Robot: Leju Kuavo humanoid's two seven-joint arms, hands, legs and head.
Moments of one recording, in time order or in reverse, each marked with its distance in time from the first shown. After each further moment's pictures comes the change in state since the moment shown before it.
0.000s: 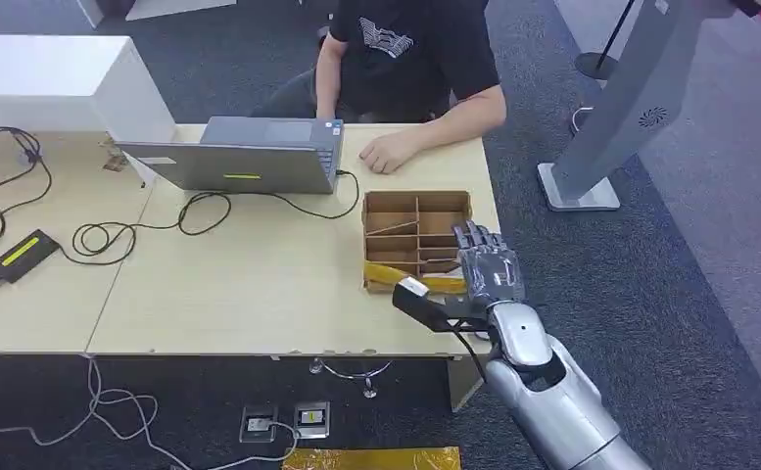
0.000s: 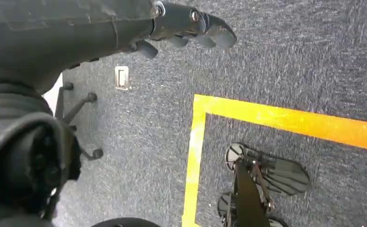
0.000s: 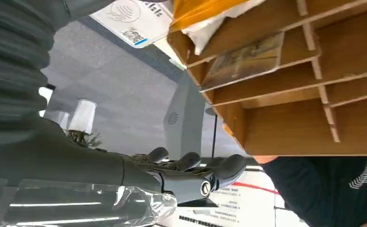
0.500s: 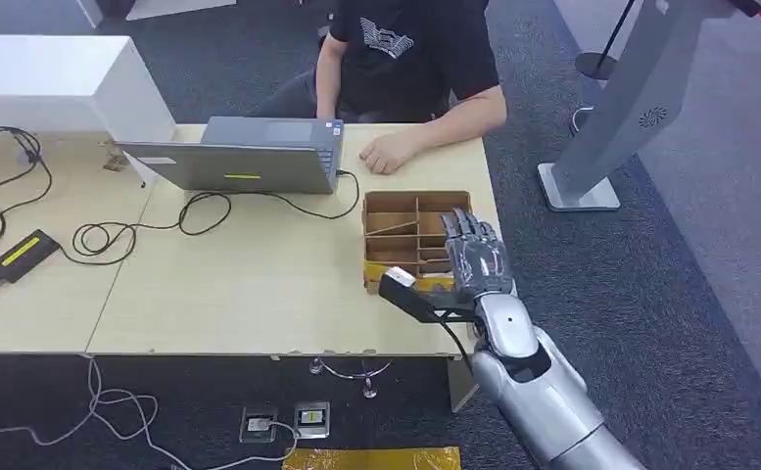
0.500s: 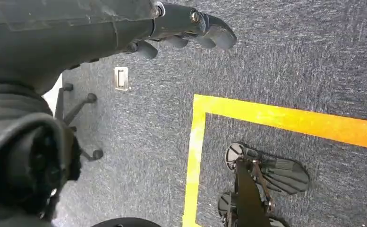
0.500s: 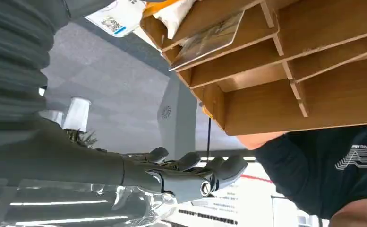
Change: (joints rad) left arm 0.000 0.000 -0.002 0.000 -0.007 -0.010 0.000; right arm -0.035 0.050 0.000 0.048 0.032 -0.039 -0.003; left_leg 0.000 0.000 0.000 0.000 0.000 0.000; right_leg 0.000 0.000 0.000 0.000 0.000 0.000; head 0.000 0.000
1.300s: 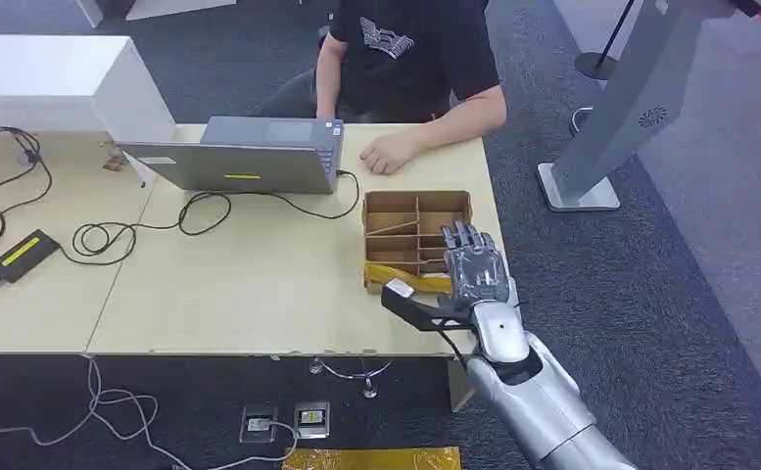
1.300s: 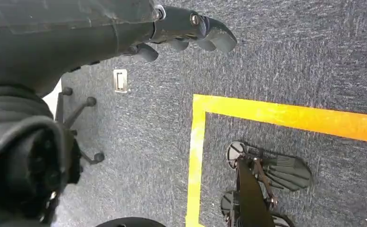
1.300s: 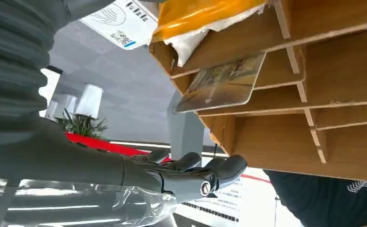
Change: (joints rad) left arm -0.001 0.004 -0.005 0.000 -0.011 -0.029 -0.001; right arm -0.003 0.026 -0.001 0.125 0.087 -0.031 -0.003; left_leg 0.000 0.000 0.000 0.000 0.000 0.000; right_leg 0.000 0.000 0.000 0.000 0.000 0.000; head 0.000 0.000
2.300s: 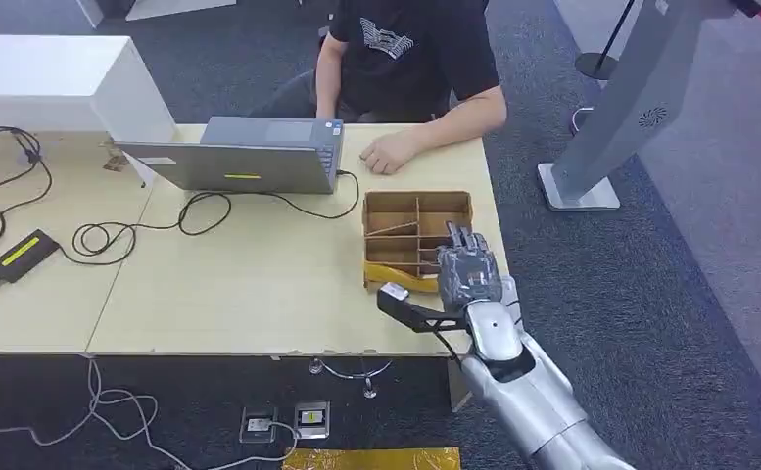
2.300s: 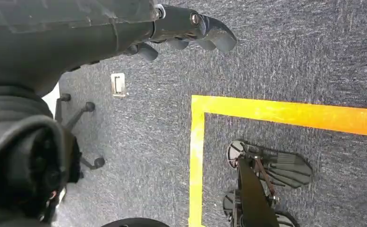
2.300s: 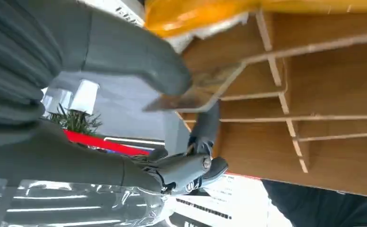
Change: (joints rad) left arm -0.003 0.003 -0.020 0.000 -0.010 -0.015 -0.010; right arm -0.019 0.033 -0.017 0.077 0.037 -0.021 -0.039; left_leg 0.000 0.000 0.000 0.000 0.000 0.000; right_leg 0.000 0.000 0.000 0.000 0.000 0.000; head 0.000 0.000
